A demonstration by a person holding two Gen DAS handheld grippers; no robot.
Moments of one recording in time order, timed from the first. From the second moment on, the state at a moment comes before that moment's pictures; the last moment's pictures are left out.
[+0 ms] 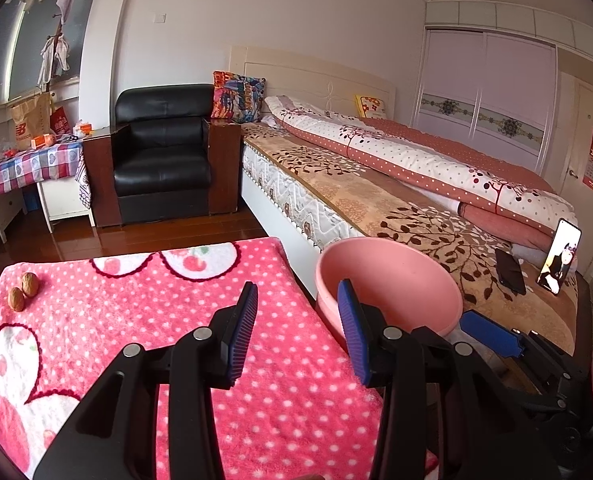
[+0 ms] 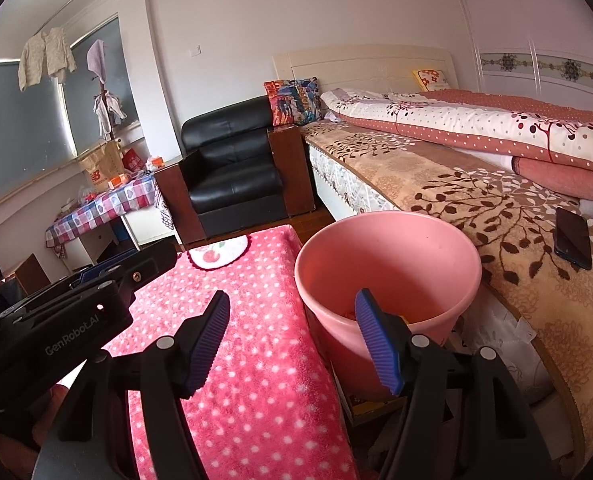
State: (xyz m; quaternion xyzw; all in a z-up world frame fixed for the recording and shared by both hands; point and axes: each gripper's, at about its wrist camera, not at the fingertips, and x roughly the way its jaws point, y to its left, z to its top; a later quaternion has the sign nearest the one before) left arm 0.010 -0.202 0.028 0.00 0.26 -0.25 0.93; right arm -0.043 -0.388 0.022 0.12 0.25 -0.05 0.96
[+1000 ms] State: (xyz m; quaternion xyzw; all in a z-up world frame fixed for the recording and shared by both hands) left arm 0.018 -0.159 0.022 -0.01 0.26 -0.19 0.95; right arm -0.029 -0.362 0.028 0.14 0.27 -0.01 0.95
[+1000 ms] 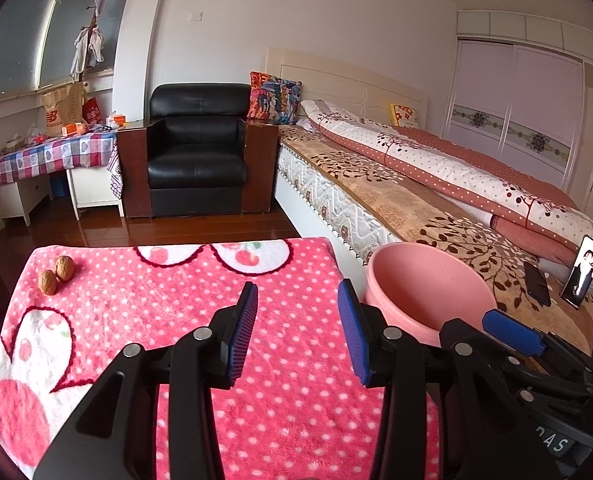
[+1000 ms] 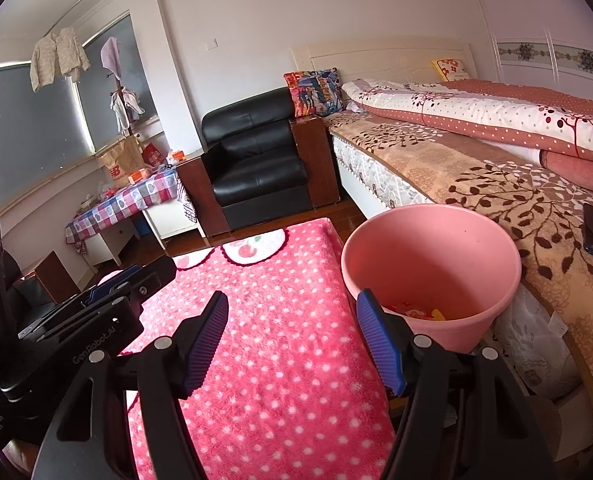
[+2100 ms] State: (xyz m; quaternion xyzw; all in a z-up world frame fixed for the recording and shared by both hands) left arm 0.015 -0.155 0.022 0.01 0.24 -0.17 0.96; right arm -0.018 -0.357 0.014 0.14 0.29 0.00 0.95
